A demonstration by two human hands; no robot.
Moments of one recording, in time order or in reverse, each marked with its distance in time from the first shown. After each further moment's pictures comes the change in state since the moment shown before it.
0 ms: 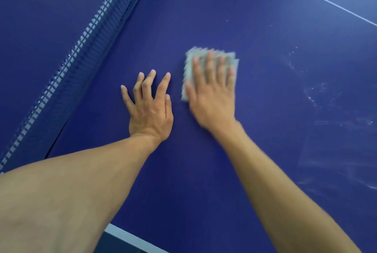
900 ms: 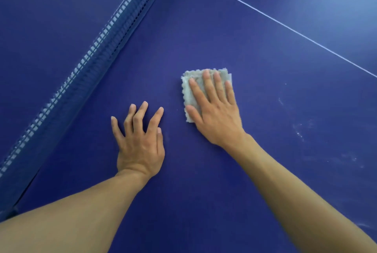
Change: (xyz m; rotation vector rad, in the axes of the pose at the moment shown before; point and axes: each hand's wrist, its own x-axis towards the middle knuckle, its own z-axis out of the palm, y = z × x) left_hand 0.002 0.003 -0.007 0.007 -0.047 -0.011; right_hand 0.042 0.045 -0.016 -0.100 -0.053 -0.215
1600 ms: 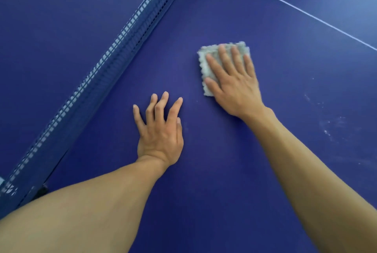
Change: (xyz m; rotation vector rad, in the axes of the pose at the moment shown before) left_hand 0.002 0.000 0.006 0.045 0.005 0.002; right_hand 0.047 0.009 -0.006 0.027 0.011 -0.027
